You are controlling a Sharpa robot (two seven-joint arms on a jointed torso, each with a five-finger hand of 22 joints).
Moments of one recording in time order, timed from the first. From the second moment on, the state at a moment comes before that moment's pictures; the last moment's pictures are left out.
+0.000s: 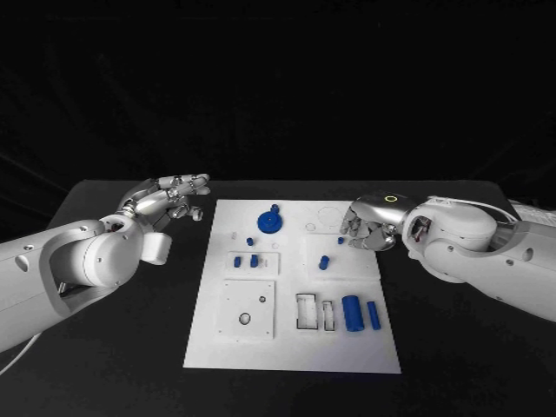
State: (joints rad) left arm 1.22 -0.94 -0.03 1.50 0.10 -0.23 0.33; left_hand 1.34 -0.17 0.40 0.07 0.15 1.03 0.15 0.12 0.07 1.12 0.08 0.37 0.19 1.33 -0.01 1.20 0.82 0.16 1.34 0.09 0.49 0.93; right arm 1.18 -0.93 0.03 1.56 -1.77 -0.12 -0.11; right_hand 1.31 -0.14 0.37 -0.04 0.23 1.12 0.13 0.07 0.07 1.21 0.07 0.07 0.07 1.47 -0.03 1.22 1.04 0.11 1.45 0.06 1.14 0.98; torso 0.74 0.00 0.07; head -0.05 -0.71
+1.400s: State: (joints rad) left arm 1.22 -0.94 -0.03 1.52 0.10 -0.23 0.32; left_hand 1.36 -0.16 0.40 0.06 0.15 1.02 0.16 0.12 0.07 1.09 0.09 0.39 0.20 1.32 0.00 1.20 0.80 0.16 1.34 0.09 0.46 0.91; right arm 1.16 -0.88 0.04 1.54 -1.80 -0.08 -0.12; right_hand 1.33 -0.12 0.47 -0.02 0.18 1.15 0.13 0.07 0.09 1.23 0.06 0.07 0.07 1.47 -0.02 1.26 1.07 0.11 1.42 0.07 1.19 1.02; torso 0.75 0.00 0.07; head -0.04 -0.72
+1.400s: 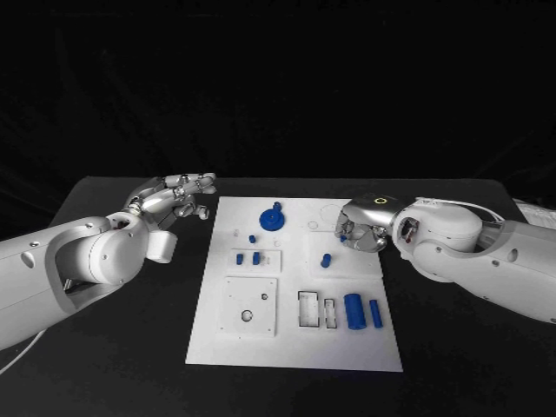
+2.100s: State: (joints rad) left arm 1.22 -0.94 -0.03 1.52 0.10 -0.23 0.31; left_hand 1.36 -0.16 0.40 0.06 0.15 1.01 0.17 0.12 0.07 1.08 0.09 0.41 0.20 1.32 0.00 1.20 0.80 0.16 1.34 0.09 0.45 0.91; right arm 1.15 -0.88 0.03 1.56 -1.85 -0.11 -0.16; right_hand 1.35 -0.10 0.50 -0.03 0.12 1.19 0.11 0.08 0.10 1.27 0.05 0.07 0.08 1.47 -0.02 1.29 1.10 0.11 1.43 0.07 1.23 1.07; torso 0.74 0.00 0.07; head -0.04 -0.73
